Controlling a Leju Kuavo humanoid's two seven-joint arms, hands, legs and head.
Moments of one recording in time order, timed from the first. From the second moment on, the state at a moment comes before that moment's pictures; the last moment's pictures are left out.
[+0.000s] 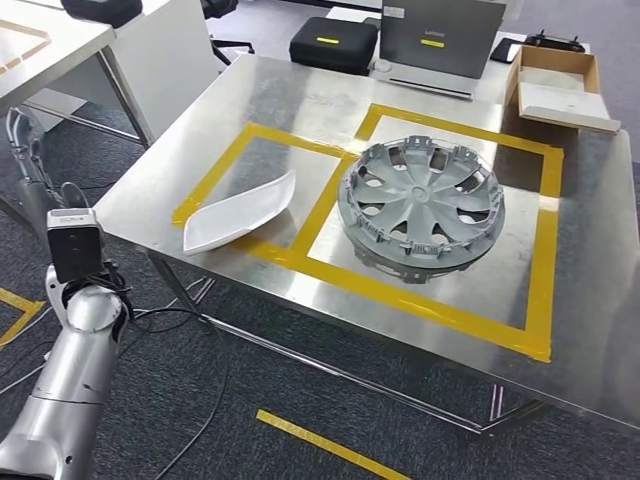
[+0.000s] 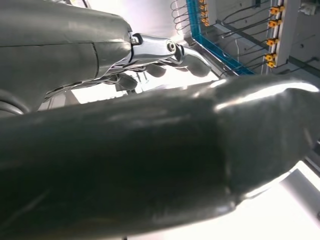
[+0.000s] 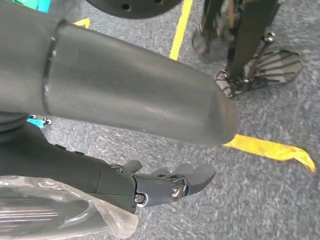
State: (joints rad) left arm -0.45 0.03 -0.12 -1.35 -0.19 0.66 -0.49; right arm -0.07 0.07 -1.19 -0.20 1.14 0.09 0.04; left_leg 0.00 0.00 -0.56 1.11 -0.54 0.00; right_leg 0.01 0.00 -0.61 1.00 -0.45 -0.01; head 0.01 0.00
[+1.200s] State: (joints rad) left arm -0.46 0.07 -0.11 -1.36 -0.17 0.64 -0.48; right arm -0.07 0.07 -1.19 -0.20 1.15 0.09 0.02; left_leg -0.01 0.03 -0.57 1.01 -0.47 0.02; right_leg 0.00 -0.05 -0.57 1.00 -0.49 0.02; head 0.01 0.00
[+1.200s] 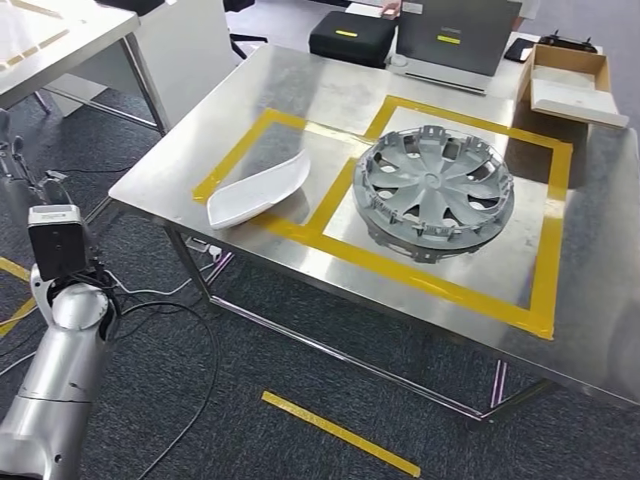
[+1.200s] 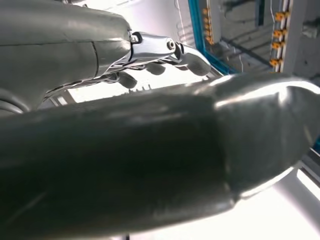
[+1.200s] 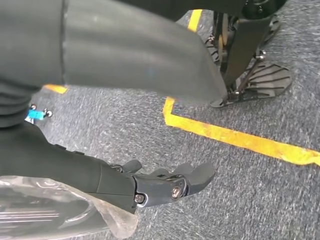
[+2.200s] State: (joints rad) left arm -0.41 0.12 -0.12 -1.47 -0.23 0.59 -0.44; right arm -0.07 0.07 -1.20 -0.20 1.14 0.09 0.01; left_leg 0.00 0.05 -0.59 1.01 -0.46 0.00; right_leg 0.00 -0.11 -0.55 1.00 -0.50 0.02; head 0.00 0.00
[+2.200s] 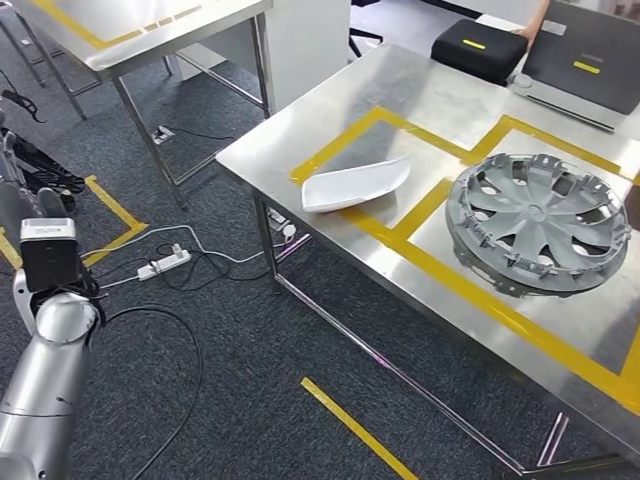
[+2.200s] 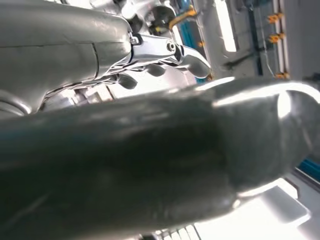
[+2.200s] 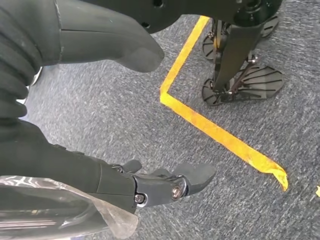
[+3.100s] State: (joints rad) left arm -0.39 0.17 -0.08 -1.53 -0.21 0.55 -0.41; right arm -0.07 0.06 -1.20 -0.20 1.14 0.09 0.01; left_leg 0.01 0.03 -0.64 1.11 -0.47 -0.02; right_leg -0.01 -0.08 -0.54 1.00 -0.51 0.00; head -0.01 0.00
